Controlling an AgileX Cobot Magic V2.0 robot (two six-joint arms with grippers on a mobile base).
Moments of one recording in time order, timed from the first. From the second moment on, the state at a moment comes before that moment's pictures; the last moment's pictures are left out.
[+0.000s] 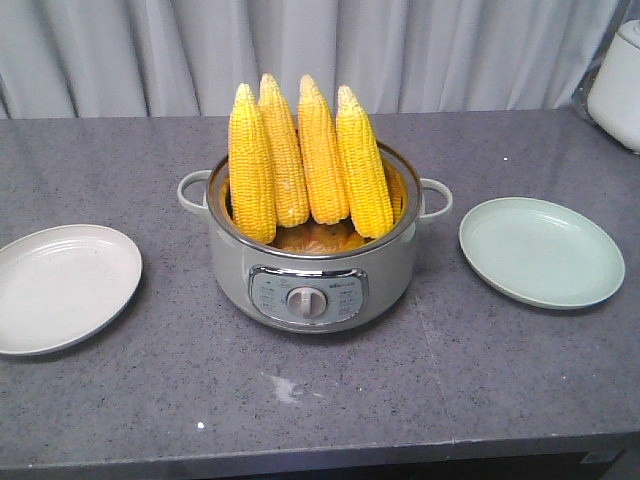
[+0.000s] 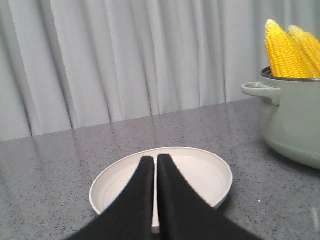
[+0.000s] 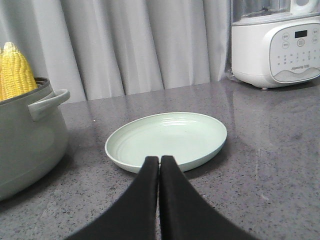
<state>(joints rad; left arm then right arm) -0.04 -0.01 0.03 -0.27 -0.03 0.39 -0.03 -0.01 0.03 -0.02 0.08 0.21</state>
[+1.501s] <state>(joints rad) -0.04 -0.01 0.03 -0.27 -0.03 0.39 -0.03 -0.01 0.03 -0.02 0.08 0.21</state>
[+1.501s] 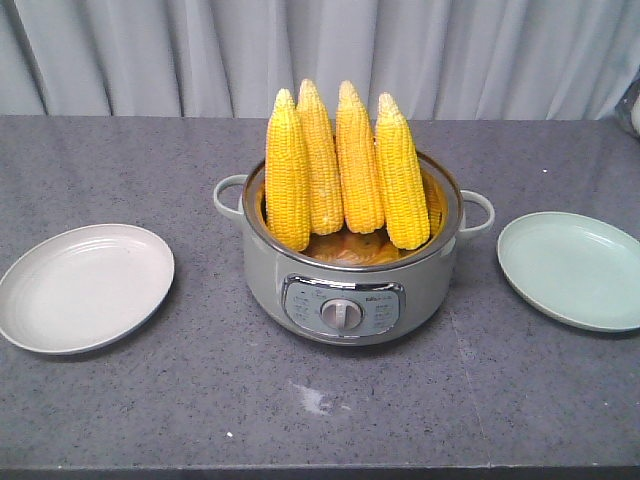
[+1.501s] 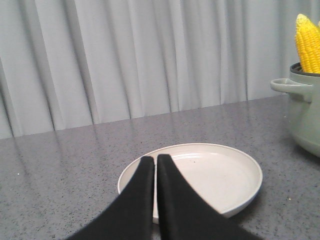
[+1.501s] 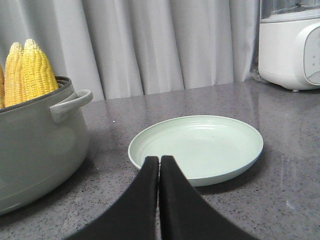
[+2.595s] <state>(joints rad) -0.04 -0.01 0.03 -0.72 -0.08 -0.36 -0.03 -0.01 0.03 0.82 0.06 0.66</state>
